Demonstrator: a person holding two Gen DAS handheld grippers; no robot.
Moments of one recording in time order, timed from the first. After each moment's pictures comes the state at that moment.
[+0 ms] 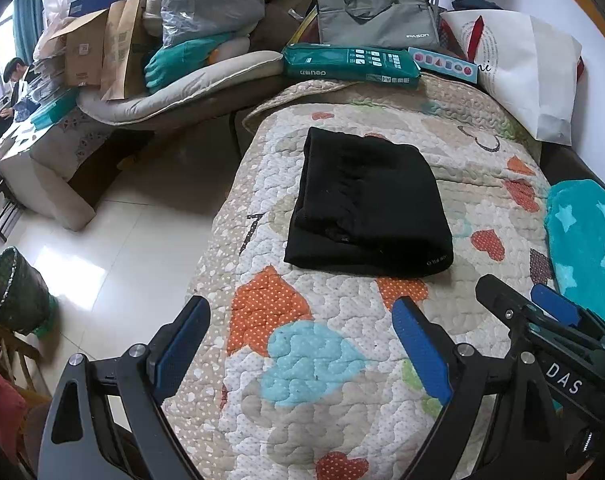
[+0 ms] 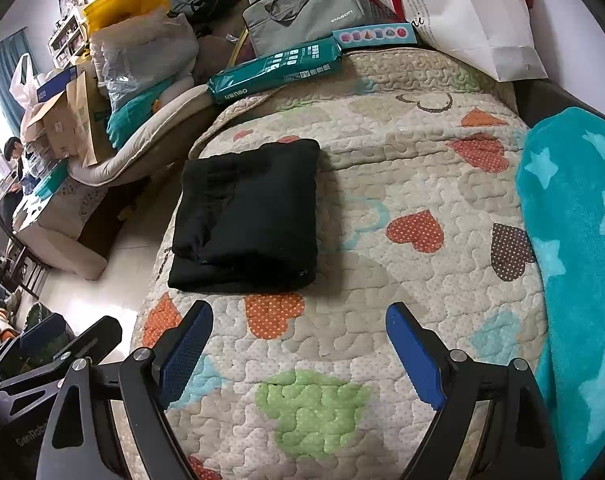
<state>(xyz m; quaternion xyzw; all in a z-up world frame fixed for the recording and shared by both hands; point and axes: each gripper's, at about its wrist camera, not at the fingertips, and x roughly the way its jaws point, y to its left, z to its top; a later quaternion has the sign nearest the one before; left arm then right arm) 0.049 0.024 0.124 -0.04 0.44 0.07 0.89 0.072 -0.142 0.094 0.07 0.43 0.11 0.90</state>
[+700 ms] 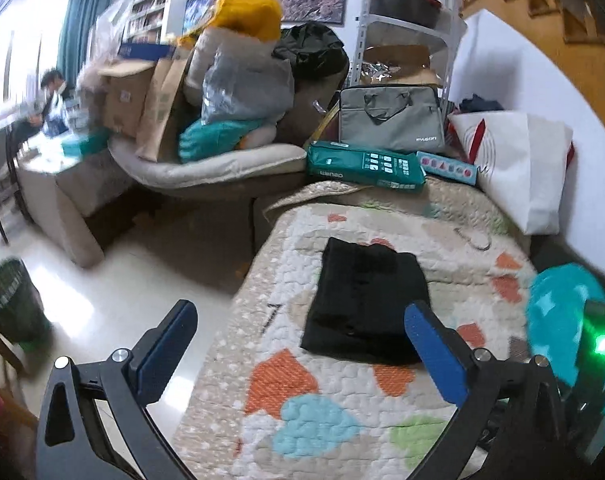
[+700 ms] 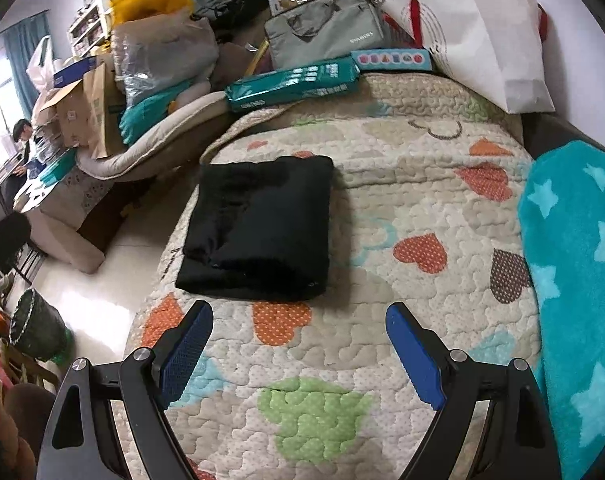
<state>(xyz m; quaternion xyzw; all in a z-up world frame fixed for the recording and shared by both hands) 0.019 0.054 0.184 -0.10 0.29 0.09 0.95 0.058 -0.125 0.102 0.02 0.39 0.12 0.91</state>
